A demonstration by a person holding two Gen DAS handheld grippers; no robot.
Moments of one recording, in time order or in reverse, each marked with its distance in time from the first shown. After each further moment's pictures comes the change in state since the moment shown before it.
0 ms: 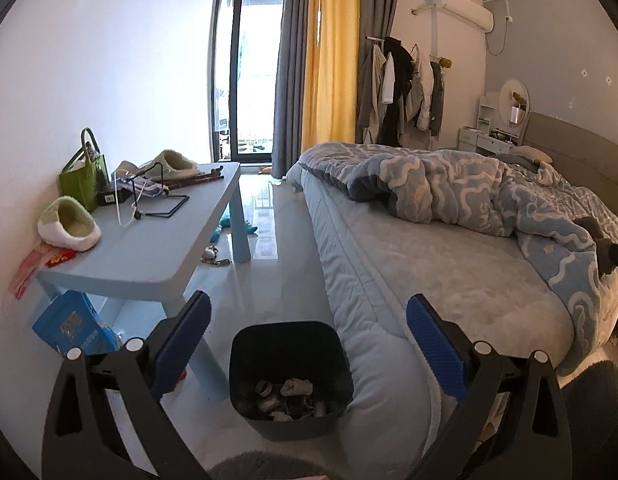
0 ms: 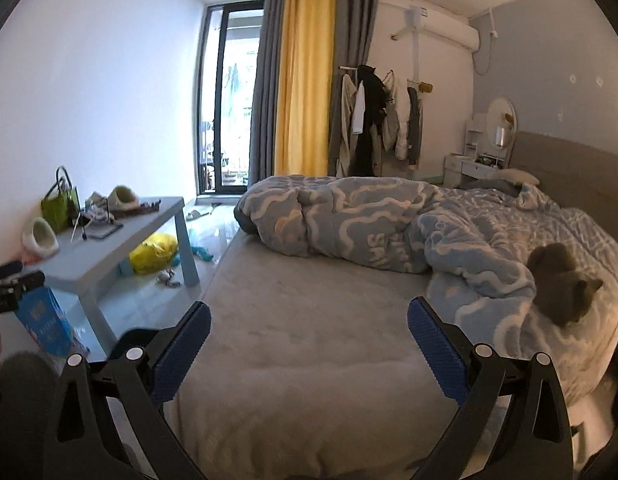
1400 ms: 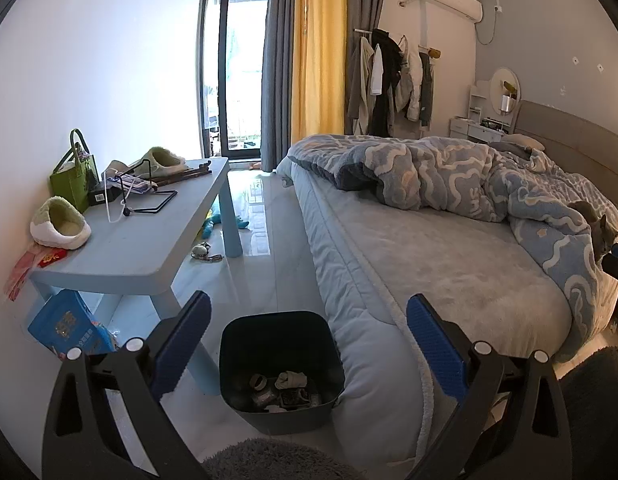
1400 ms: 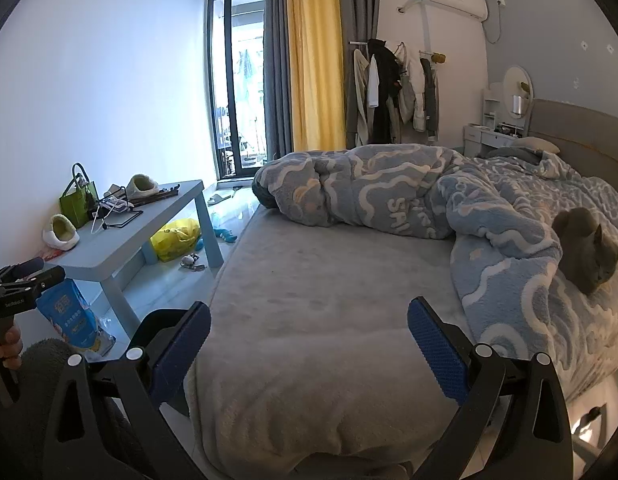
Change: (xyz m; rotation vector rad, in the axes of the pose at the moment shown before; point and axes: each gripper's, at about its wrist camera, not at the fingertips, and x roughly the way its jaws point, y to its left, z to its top) left arm 0.002 -0.022 -0.013 0.042 0.017 -0.016; right arm 0.013 -0.010 -0.025 0.062 0.074 0.095
